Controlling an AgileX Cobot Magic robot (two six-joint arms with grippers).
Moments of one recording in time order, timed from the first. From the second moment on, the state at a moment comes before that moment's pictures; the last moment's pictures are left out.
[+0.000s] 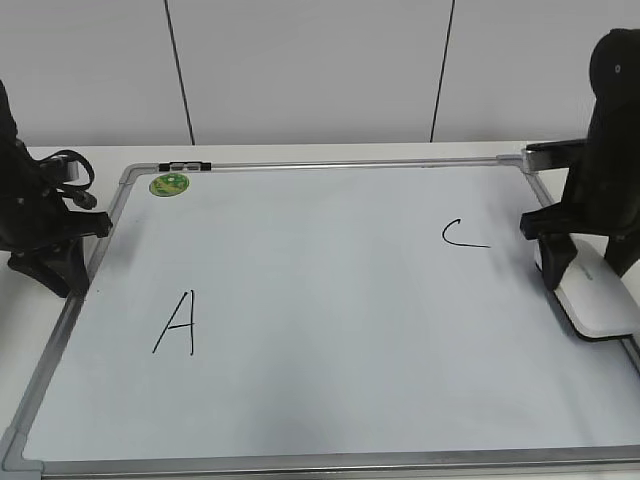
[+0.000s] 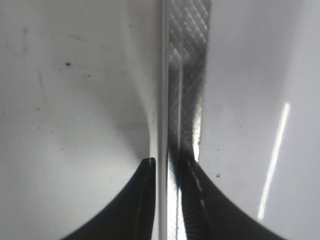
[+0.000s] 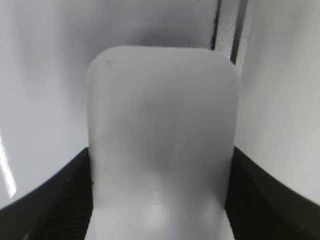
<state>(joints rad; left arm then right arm) -0.02 2.15 -1.47 -0.18 0.99 0.01 0.06 2.05 -1.50 -0.06 1.17 0.01</state>
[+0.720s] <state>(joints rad) -0.02 2.15 -1.47 -0.18 0.99 0.01 0.05 2.13 -1.55 -0.06 1.19 0.01</state>
